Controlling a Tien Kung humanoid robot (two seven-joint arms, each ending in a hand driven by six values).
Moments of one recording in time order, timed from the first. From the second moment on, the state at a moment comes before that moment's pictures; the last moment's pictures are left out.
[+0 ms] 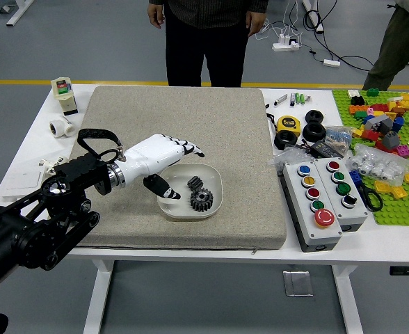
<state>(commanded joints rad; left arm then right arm) -0.70 0.22 -0.86 -1.01 2.21 0.04 -0.29 -0.06 -0.22 0.61 0.32 -0.27 -0.22 -0.02</state>
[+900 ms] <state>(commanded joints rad) -0.44 0.30 -1.34 -1.13 1.20 0.00 -0.11 -0.09 -0.21 0.61 0.32 -0.27 -0.22 -0.02</state>
